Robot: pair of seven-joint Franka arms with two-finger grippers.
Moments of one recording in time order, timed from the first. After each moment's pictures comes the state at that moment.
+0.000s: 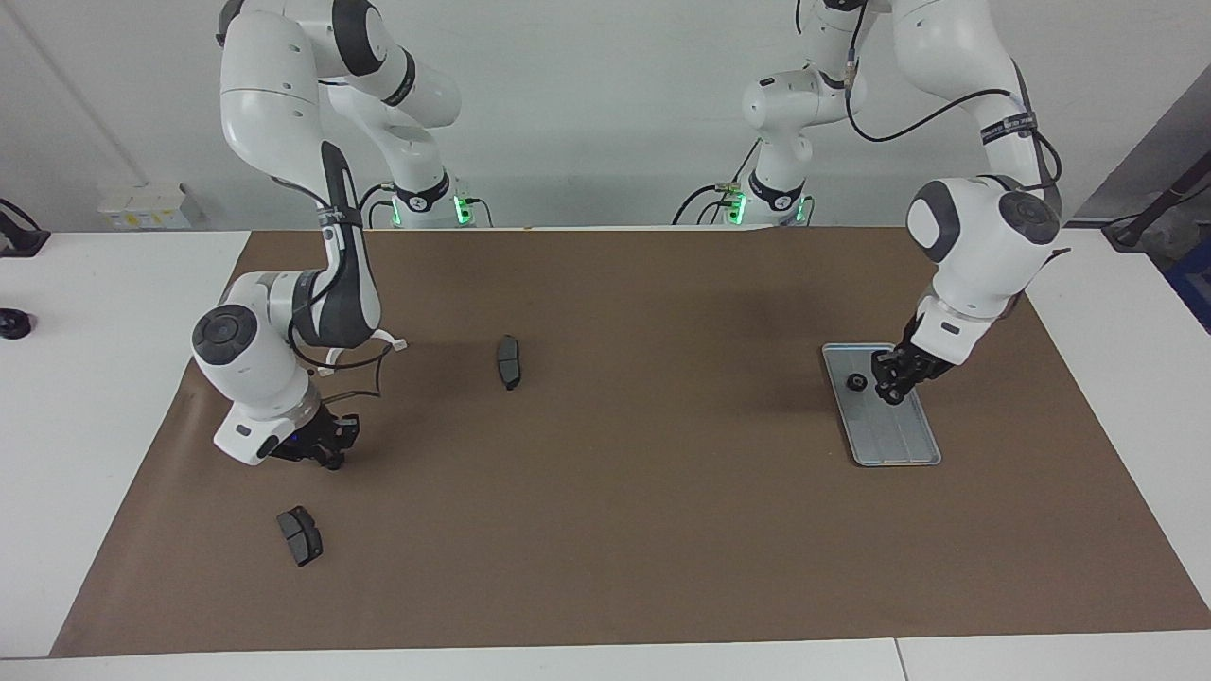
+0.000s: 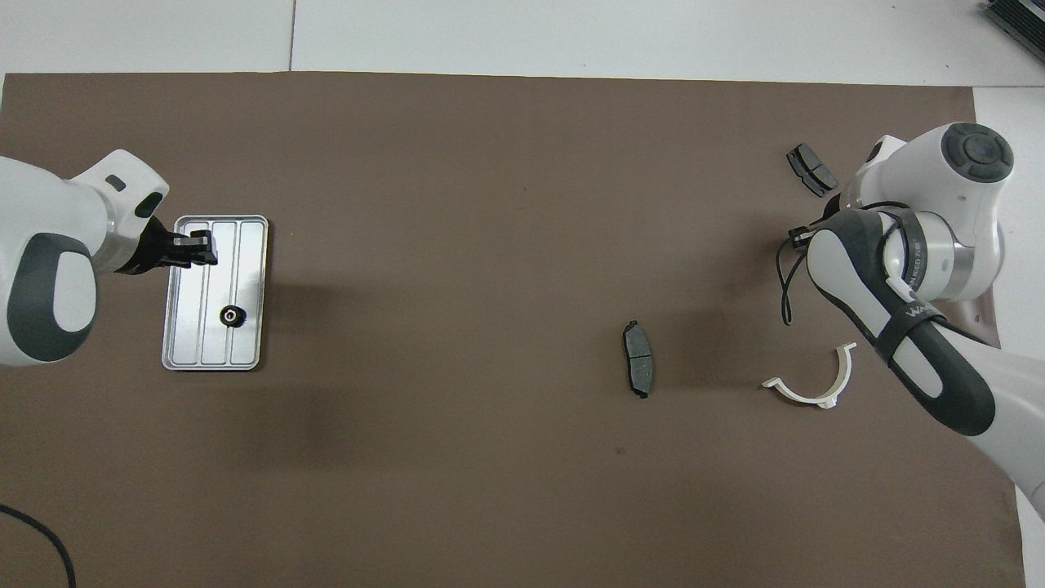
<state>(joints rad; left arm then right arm) 0.21 0.17 -0.17 -1.99 -0.05 2.21 0.04 -0.14 0.49 0.08 -1.74 -0.09 2.23 -0.28</state>
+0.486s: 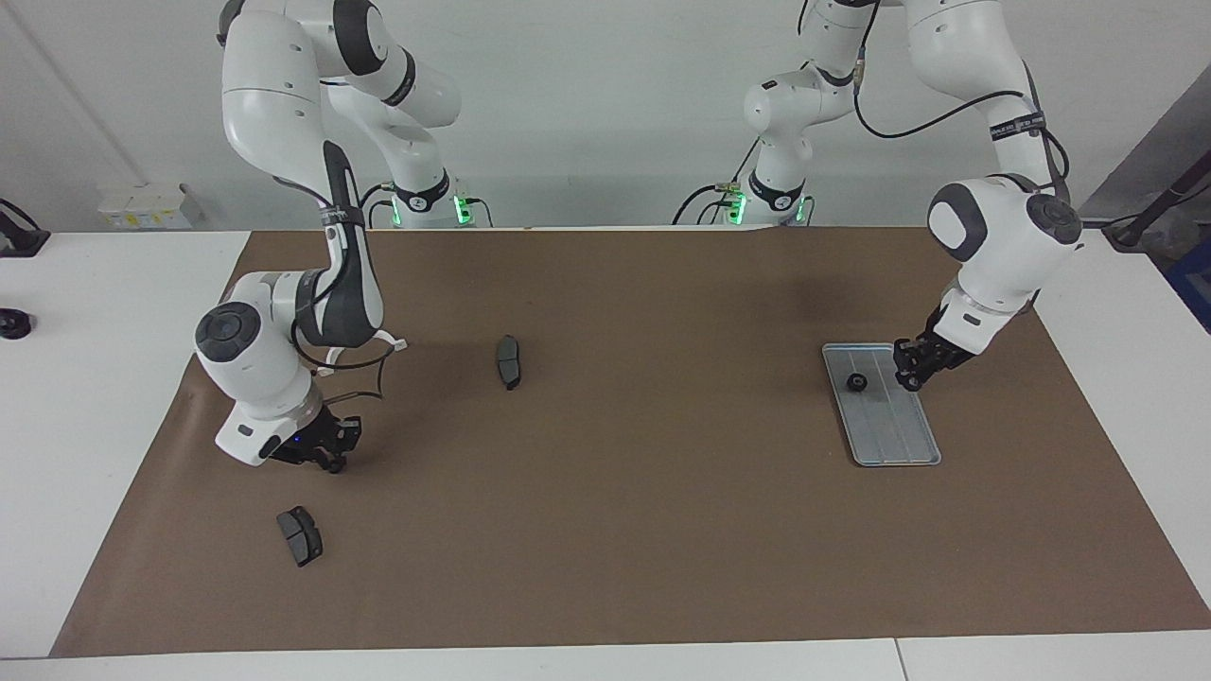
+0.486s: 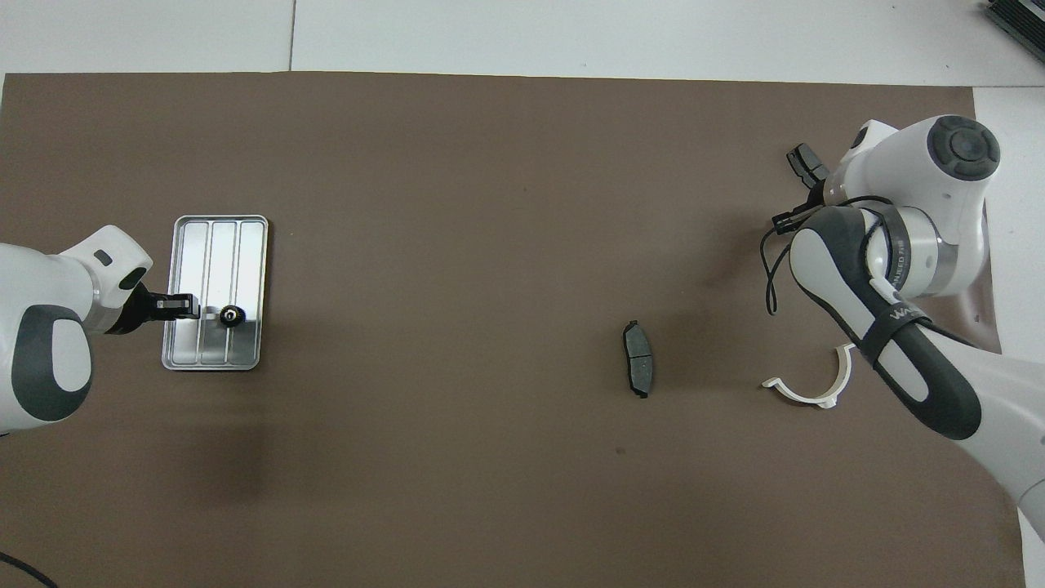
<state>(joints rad) 0.27 0.10 -0.18 -2.24 -0.06 2.38 0.15 -0.10 0.49 0.11 -1.71 -0.09 2.28 -0.28</state>
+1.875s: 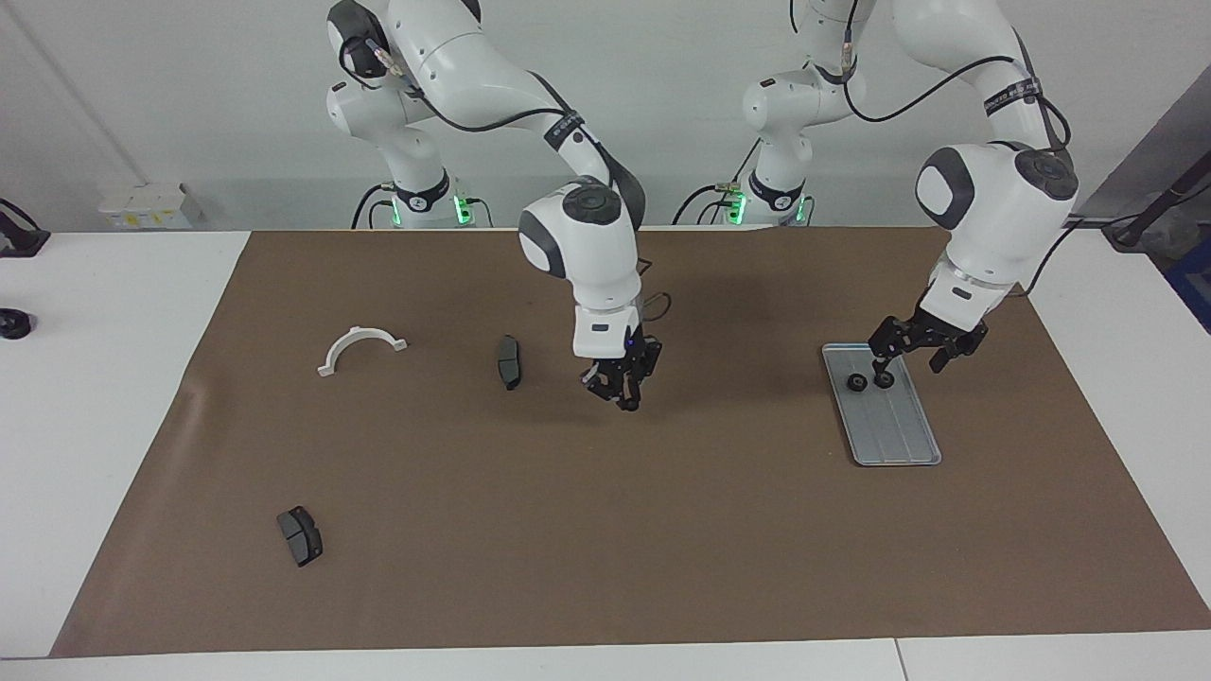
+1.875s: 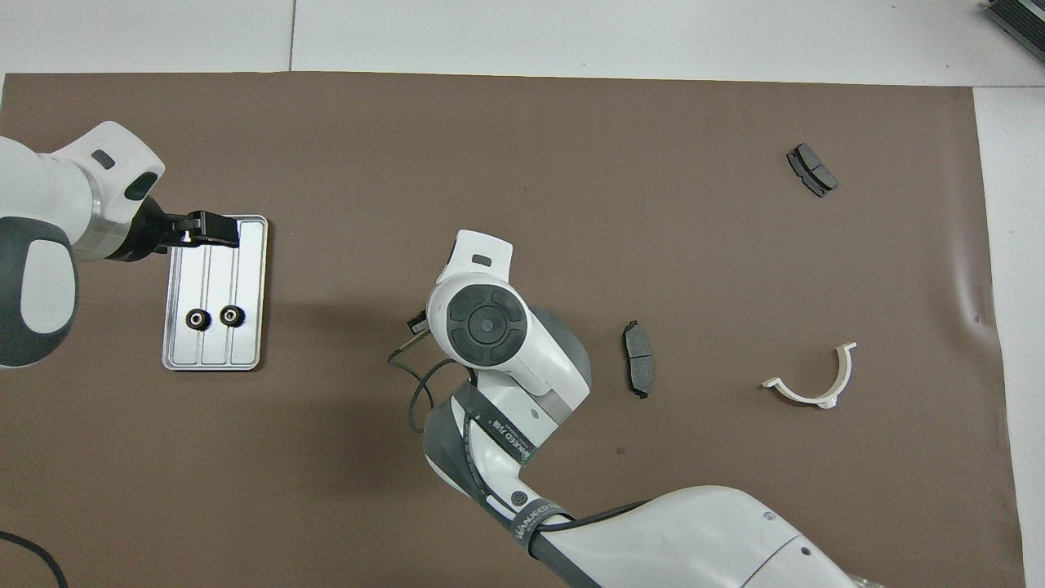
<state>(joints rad) 0.11 0.10 -0.20 -1.88 -0.07 2.08 -0.06 0.61 0.55 0.13 -1.64 -0.09 2.46 0.25</state>
